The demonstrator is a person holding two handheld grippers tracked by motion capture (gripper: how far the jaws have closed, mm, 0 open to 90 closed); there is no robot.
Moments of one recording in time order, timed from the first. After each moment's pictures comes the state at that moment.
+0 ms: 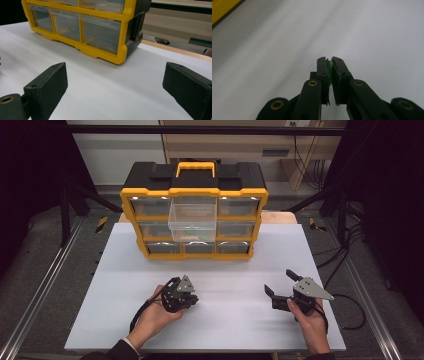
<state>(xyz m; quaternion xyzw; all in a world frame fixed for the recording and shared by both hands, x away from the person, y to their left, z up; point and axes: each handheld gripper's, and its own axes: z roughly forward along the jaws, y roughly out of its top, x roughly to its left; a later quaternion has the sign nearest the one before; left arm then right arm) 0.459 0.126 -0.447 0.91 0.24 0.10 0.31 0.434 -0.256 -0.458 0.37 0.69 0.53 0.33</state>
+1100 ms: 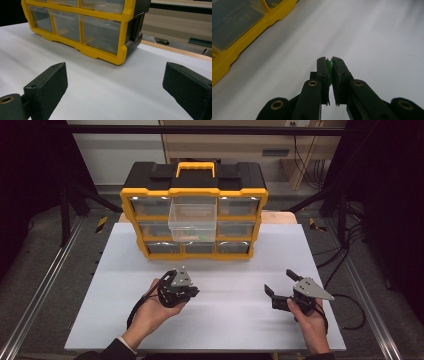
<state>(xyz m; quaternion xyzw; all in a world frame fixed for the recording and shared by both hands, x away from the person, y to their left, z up) 0.453 0.127 -0.409 0.89 0.24 0.13 0.36 0.434 -0.256 -0.458 0.37 0.69 0.53 0.33</state>
